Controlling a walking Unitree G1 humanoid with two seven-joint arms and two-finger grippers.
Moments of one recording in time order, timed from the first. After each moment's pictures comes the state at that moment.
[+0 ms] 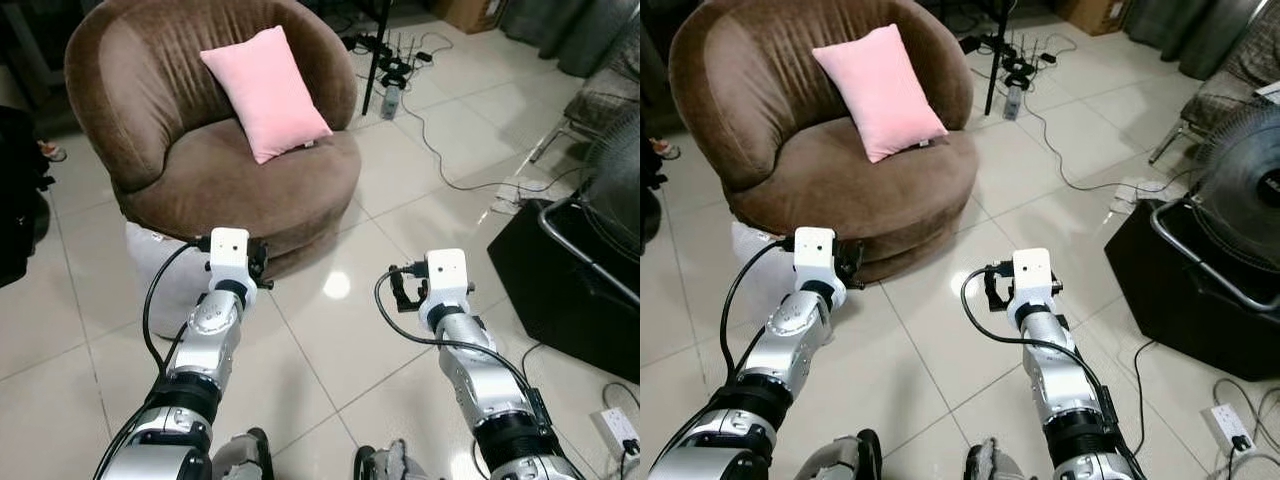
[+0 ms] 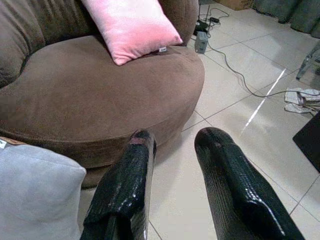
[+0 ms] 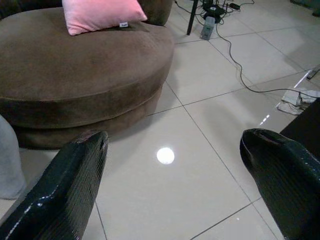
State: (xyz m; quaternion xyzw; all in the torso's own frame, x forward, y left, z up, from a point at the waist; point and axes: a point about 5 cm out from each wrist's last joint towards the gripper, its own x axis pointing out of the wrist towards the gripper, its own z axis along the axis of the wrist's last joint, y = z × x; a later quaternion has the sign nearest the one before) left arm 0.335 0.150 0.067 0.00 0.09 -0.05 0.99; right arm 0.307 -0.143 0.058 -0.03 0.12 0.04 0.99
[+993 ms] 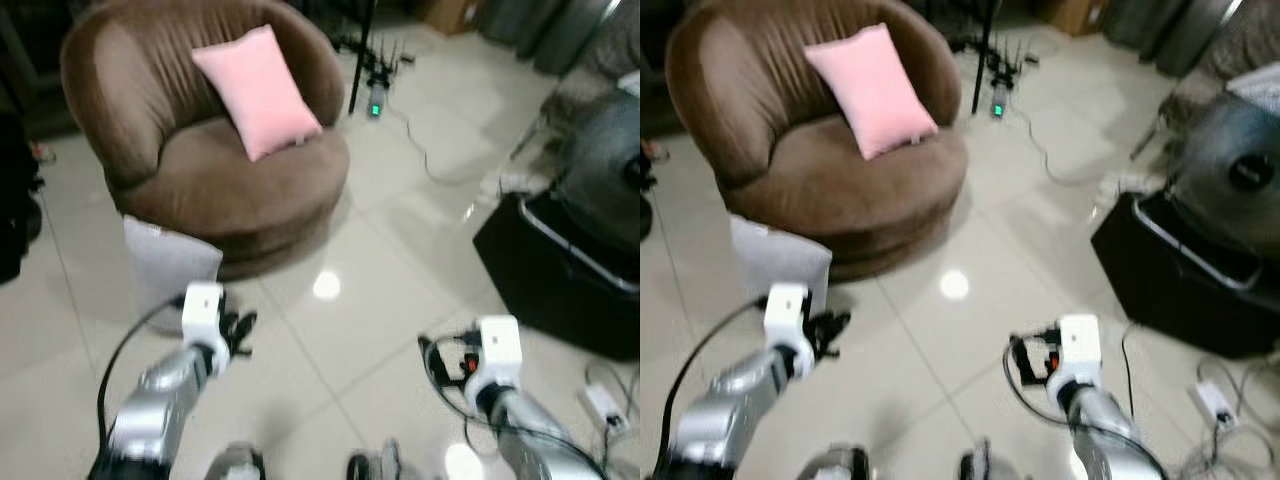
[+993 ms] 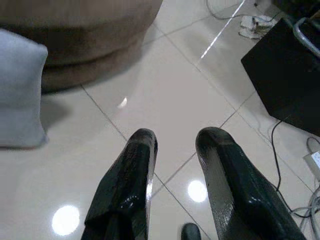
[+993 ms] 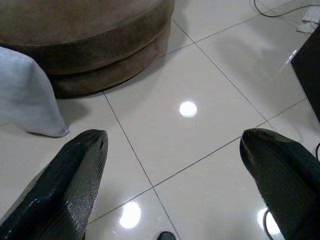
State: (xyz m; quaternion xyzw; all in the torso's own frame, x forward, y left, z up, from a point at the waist) left arm 0.266 0.177 0.040 -0.07 0.25 -0.13 0.96; right arm 0.217 -0.181 0.037 0.04 0.23 0.07 0.97
